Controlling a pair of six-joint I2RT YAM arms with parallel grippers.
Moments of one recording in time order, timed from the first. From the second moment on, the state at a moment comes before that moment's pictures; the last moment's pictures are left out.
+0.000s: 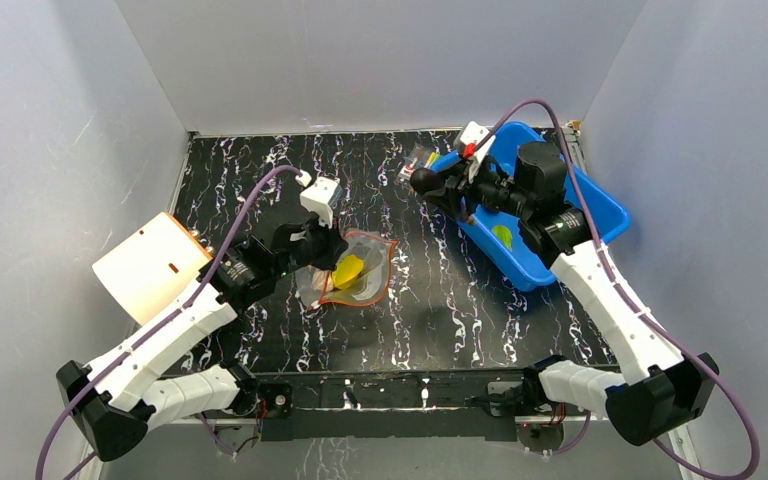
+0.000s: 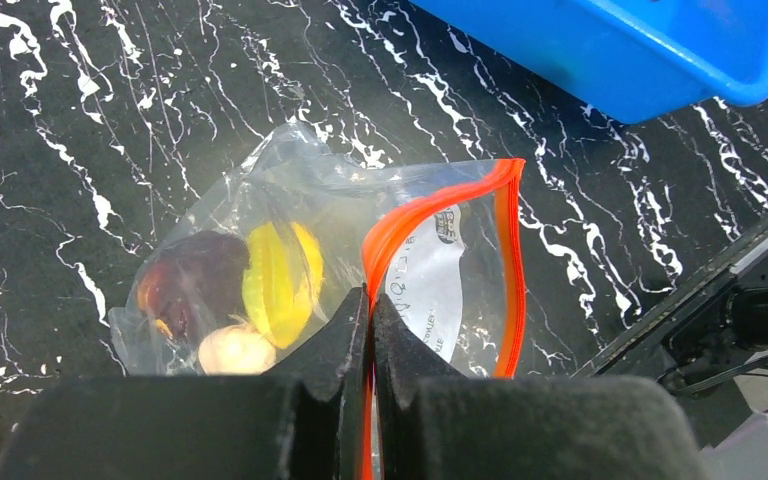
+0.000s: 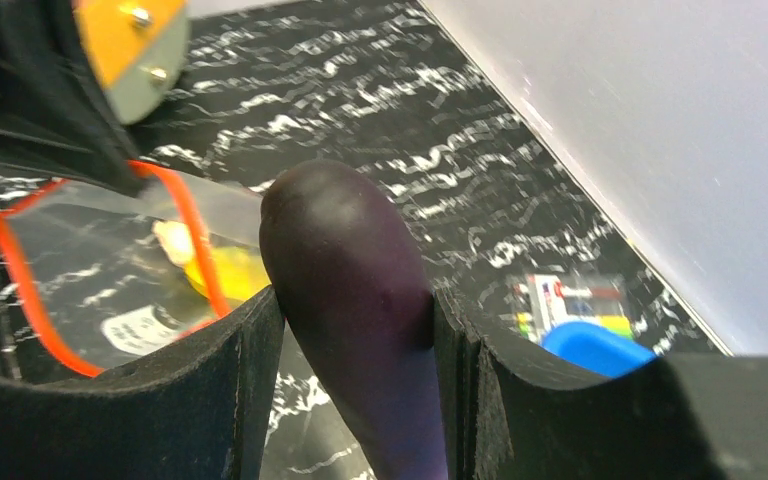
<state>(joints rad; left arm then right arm) -0.76 1.03 1.02 -0.52 -0.08 -0.27 0.37 1.15 1.17 -0.22 -0.60 -0.28</state>
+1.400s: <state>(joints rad) -0.76 1.00 1.10 -0.56 0.12 -0.35 0.80 1.14 1.08 -0.11 -1.05 -0.54</state>
